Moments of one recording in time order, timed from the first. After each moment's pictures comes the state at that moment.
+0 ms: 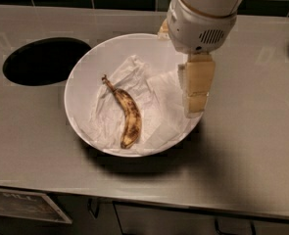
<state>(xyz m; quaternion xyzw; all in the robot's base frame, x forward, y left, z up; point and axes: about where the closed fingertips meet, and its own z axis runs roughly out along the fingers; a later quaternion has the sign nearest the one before) 0.469 -0.060 0.970 -0.78 0.62 -0.03 0.12</state>
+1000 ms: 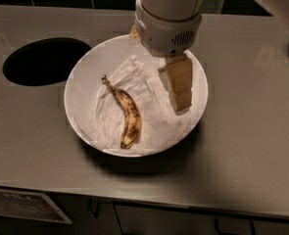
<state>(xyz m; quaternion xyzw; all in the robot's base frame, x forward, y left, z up) 0.476 -0.022 0.963 -0.85 0.51 -0.07 0.09</state>
